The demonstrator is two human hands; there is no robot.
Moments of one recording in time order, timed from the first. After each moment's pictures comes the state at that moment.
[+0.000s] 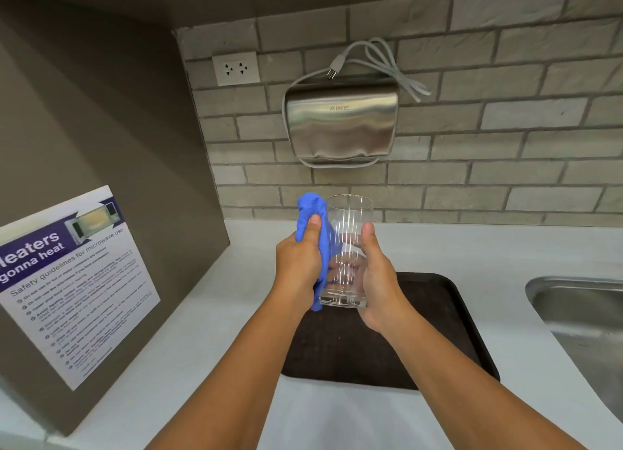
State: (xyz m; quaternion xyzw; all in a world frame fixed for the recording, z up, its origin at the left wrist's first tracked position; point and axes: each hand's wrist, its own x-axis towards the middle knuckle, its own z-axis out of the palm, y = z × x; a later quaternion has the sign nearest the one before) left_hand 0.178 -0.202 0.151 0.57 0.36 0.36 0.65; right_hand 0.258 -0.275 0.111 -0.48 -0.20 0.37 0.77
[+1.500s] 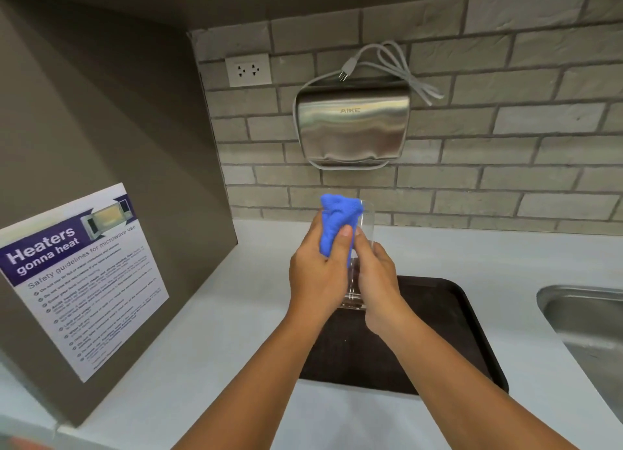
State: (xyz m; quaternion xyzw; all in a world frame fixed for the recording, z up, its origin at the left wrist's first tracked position) left_hand 0.171 -0.221 0.137 0.72 0.23 0.47 0.45; right_hand 0.247 -0.267 0.115 -0.57 -0.21 0.27 0.74
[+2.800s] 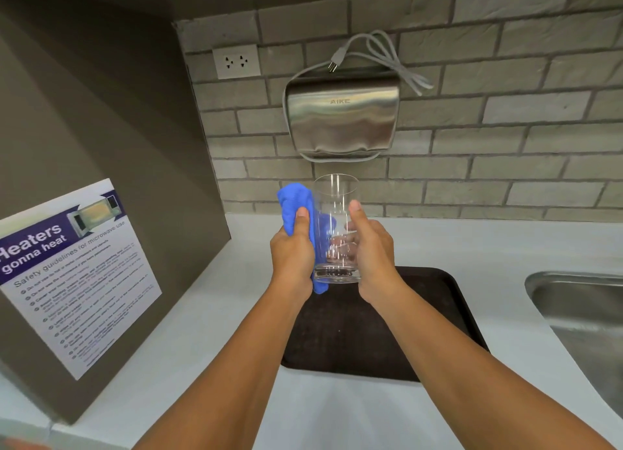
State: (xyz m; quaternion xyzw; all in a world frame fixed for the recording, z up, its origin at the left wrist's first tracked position) left_hand 0.185 -0.192 0.139 0.51 0.33 0.44 0.67; right_hand 0.263 -0.261 0.132 -0.56 -0.17 0.25 0.77
